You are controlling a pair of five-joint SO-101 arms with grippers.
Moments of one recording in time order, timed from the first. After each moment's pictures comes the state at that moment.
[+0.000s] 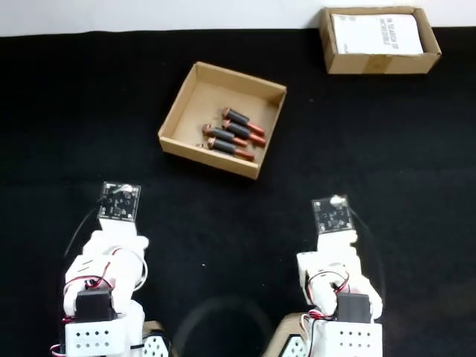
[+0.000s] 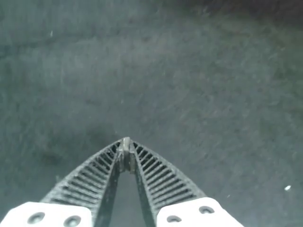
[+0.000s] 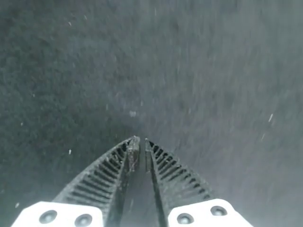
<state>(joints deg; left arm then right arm) -10.4 -103.7 94.5 65.8 -7.5 -2.8 -98.5 95.8 65.9 10.9</state>
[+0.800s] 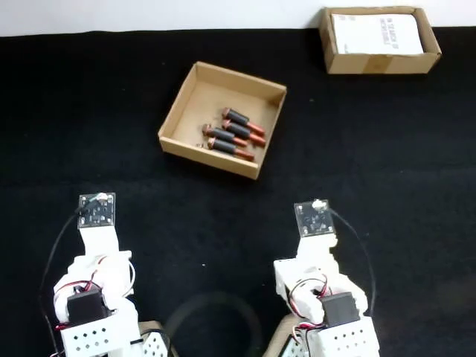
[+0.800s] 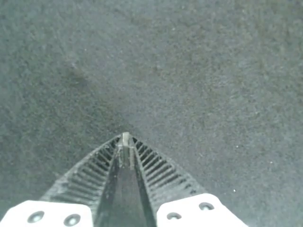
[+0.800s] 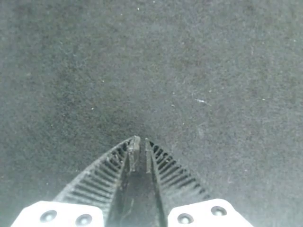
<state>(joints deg) -21.3 -104.1 96.1 76.5 -7.5 -19.7 -98.7 95.8 68.6 -4.5</state>
